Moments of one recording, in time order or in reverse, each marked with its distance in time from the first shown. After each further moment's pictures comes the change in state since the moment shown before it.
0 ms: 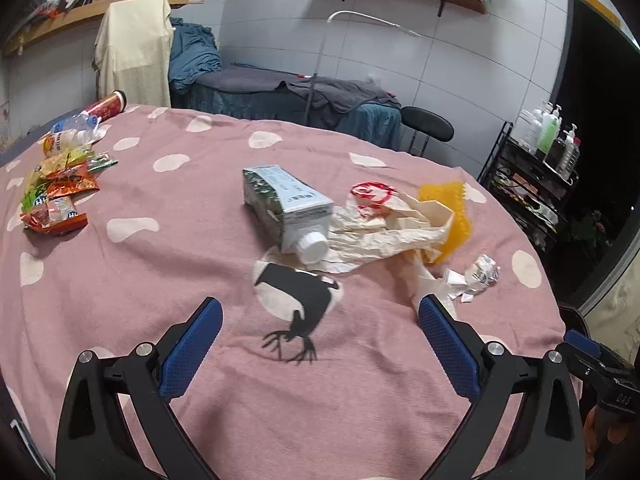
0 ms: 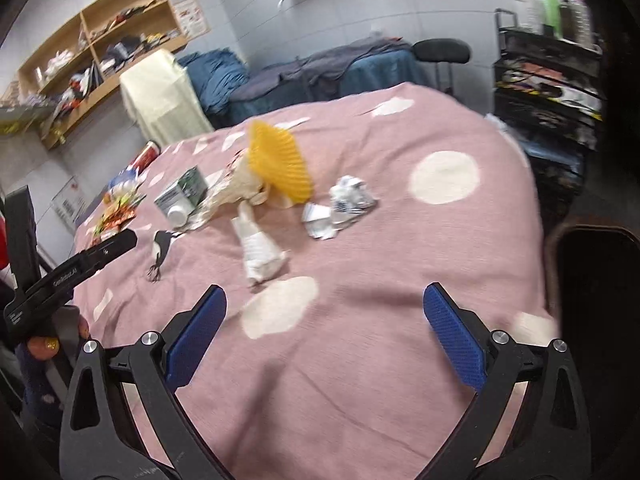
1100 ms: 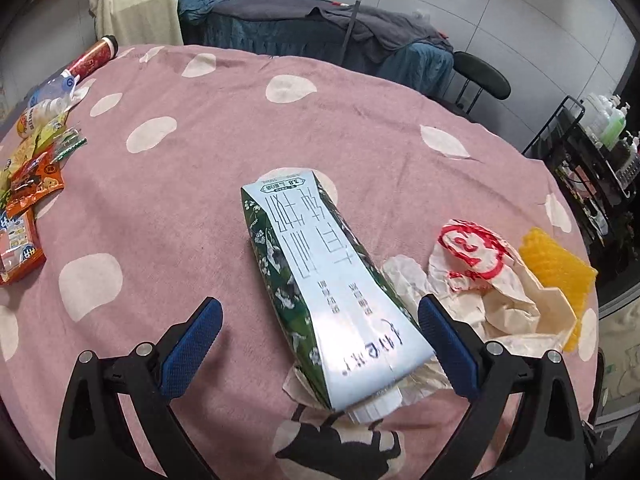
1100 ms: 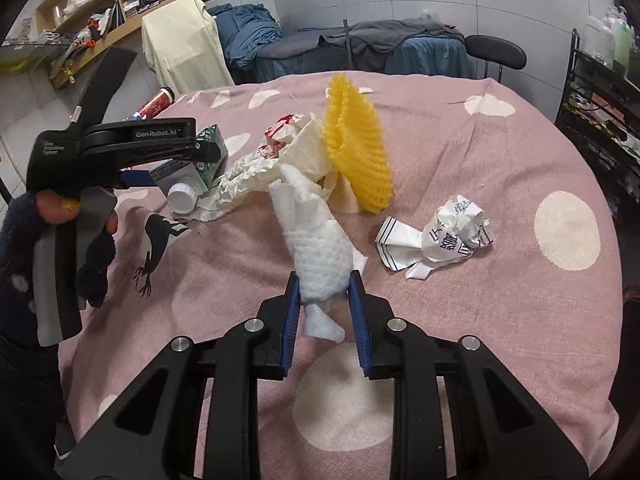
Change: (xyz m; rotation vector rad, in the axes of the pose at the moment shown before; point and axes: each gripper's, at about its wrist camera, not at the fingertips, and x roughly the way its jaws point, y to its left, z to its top) left arm 0.132 0.026 0.084 -0.068 0.305 0.098; right arm 0.083 0.057 0.024 -0.146 0.083 -0.009
